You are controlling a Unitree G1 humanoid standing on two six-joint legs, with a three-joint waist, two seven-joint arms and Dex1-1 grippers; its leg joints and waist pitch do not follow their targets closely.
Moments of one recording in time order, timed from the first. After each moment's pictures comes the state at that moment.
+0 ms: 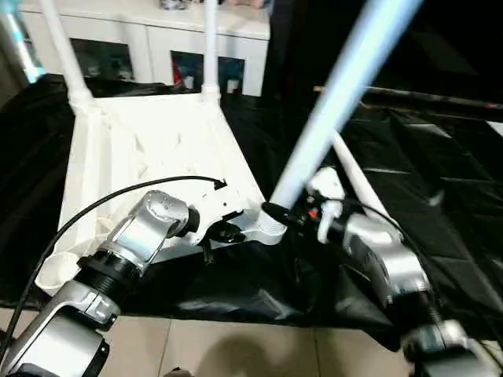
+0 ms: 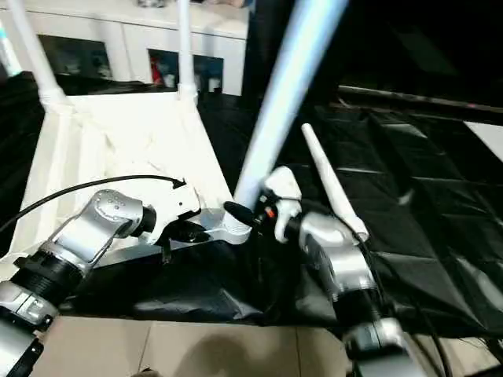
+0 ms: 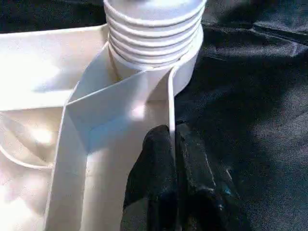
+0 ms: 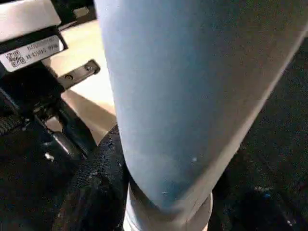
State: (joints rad) left arm -0.64 0.43 -0.44 0.45 0.05 0.37 -1.05; right arm -0.52 -0.21 0.16 0.54 0.20 0.12 0.84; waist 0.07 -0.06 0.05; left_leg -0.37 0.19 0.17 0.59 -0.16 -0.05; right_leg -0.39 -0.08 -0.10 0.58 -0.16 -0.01
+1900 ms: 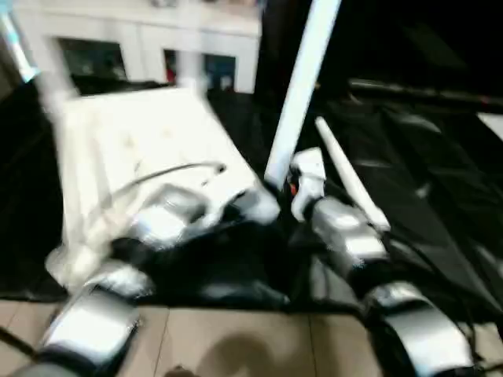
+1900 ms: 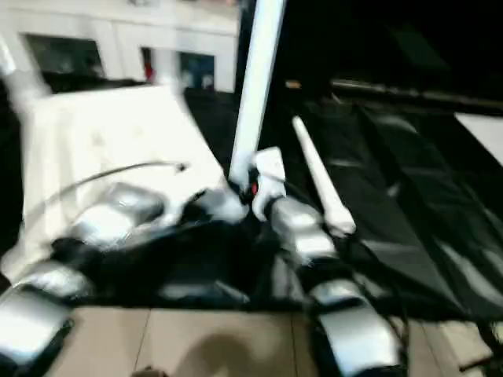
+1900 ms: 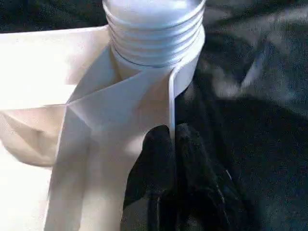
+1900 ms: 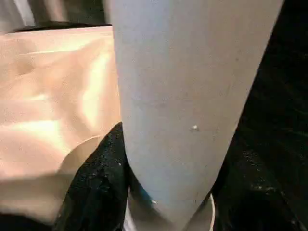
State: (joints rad) left arm -0.80 0.20 -0.33 0.76 0.10 0.45 -0.72; right arm -0.75 0.01 0.03 1.01 0.18 -0.08 0.26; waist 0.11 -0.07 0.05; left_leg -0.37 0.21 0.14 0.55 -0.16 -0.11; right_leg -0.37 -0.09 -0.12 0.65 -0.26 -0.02
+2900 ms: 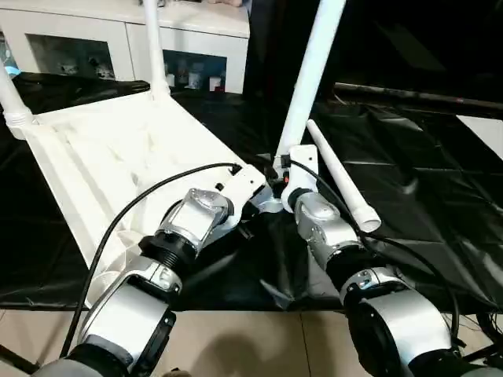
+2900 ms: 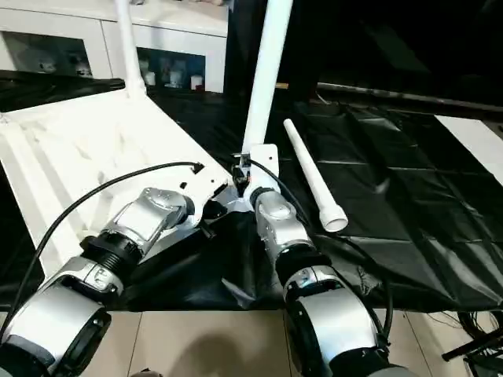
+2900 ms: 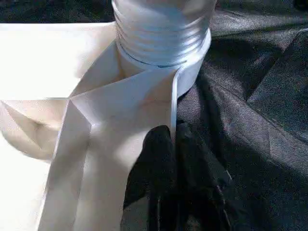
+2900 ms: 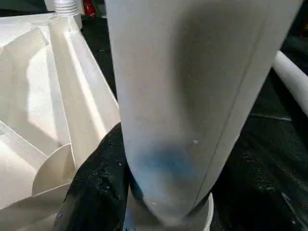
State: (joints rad) left arm -0.83 0.12 -0.29 0.81 0.11 0.51 -0.58; right arm -0.85 0.08 -0.02 1.14 0.12 -0.07 0.07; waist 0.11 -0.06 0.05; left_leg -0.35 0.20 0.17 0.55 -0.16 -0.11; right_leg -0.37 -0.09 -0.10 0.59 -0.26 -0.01
